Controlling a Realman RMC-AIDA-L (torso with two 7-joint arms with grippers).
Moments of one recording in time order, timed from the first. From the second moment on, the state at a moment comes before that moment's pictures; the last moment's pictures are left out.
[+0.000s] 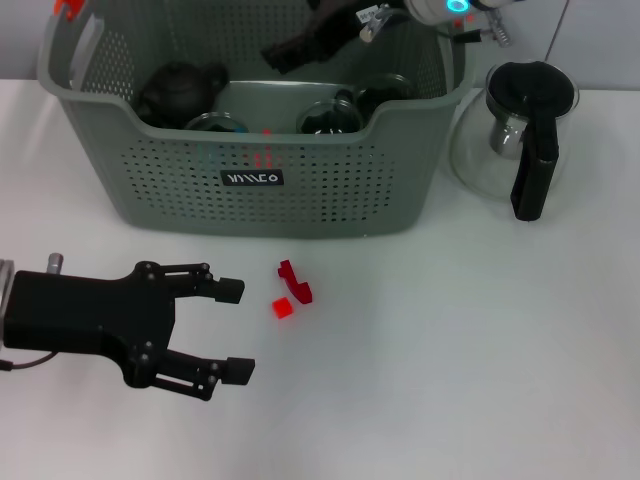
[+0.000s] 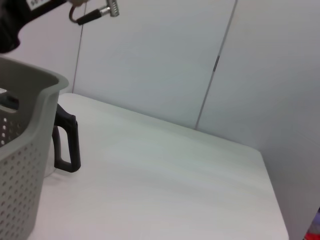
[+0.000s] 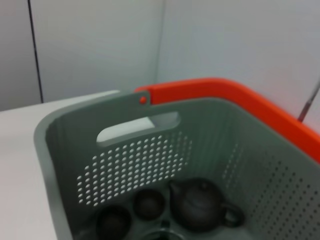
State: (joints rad) left arm -0.44 -2.11 0.63 0.95 2.15 1.96 -1.44; right arm 1.08 2.10 -1.25 -0.86 -2.31 -0.95 2.20
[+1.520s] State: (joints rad) left arm -0.69 -2.13 1.13 1.06 2.50 1.55 -2.10; right arm 0.62 2.05 -1.04 -1.37 -1.93 -1.69 1.93
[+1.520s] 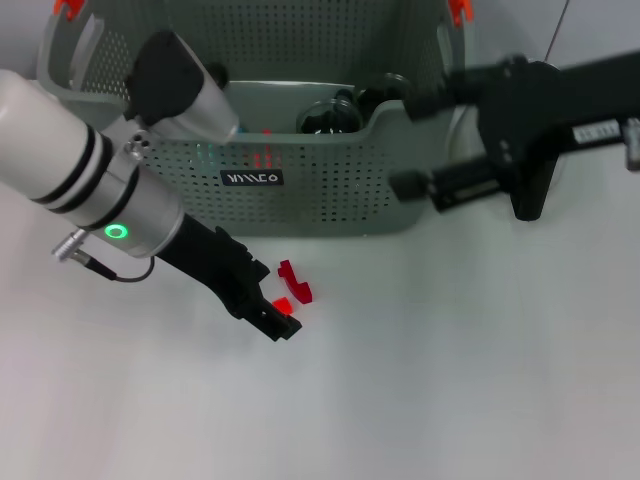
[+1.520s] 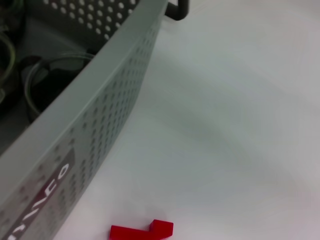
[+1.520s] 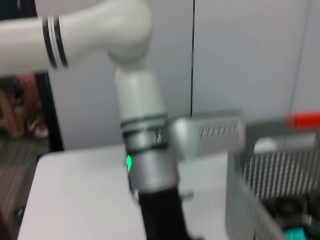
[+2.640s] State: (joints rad) left arm -0.74 -2.17 1.45 1.00 2.66 1.32 -2.43; right arm 0.69 2.02 -1.02 -1.15 -2.05 -1.72 1.84
